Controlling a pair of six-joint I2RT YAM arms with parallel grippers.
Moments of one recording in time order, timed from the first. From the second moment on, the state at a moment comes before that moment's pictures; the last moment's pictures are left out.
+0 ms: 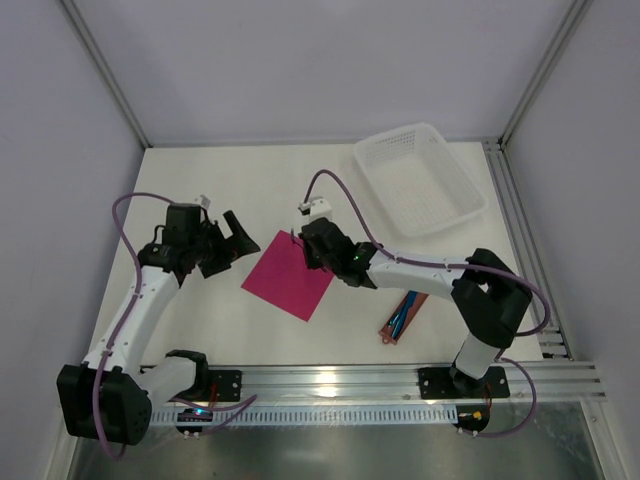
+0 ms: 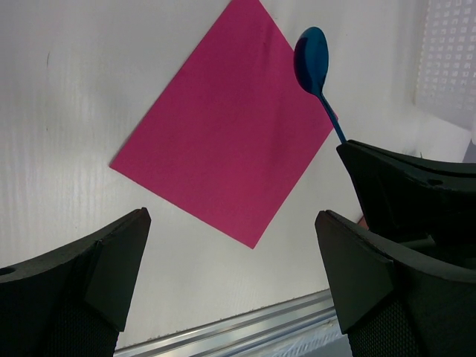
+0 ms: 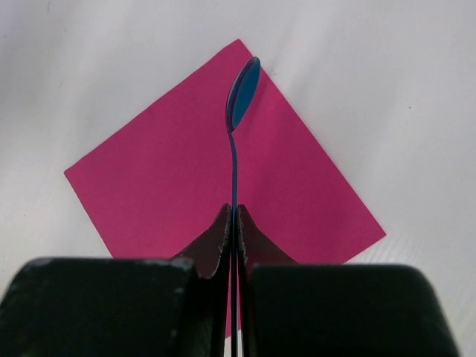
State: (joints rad) left arm -0.14 1.07 0.87 -0.65 0.27 -0.62; right arm 0.95 1.69 1.08 -0.01 0.30 0.42
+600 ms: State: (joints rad) left arm -0.14 1.08 0.85 -0.62 0.27 -0.62; right arm 1.00 1.86 1.14 0.13 0.41 0.39
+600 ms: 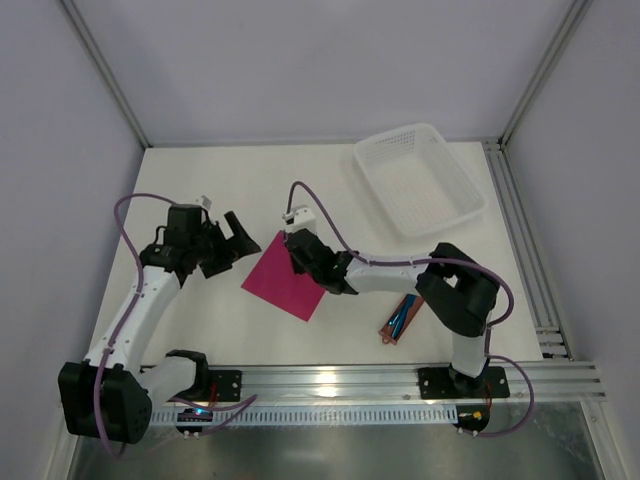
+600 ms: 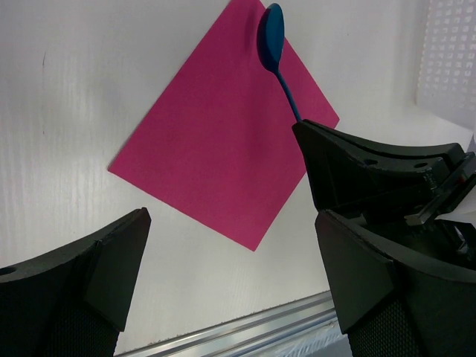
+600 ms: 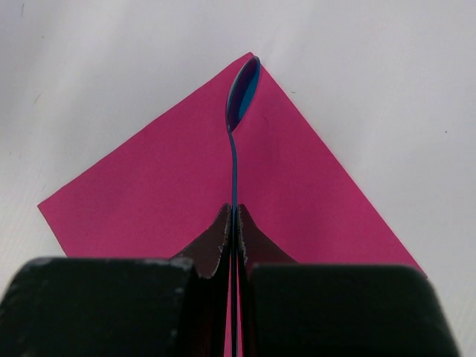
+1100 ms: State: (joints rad) left arm -0.14 1.05 0.83 -0.62 0.28 -0.62; right arm 1.08 1.96 1.13 0.18 0.54 0.43
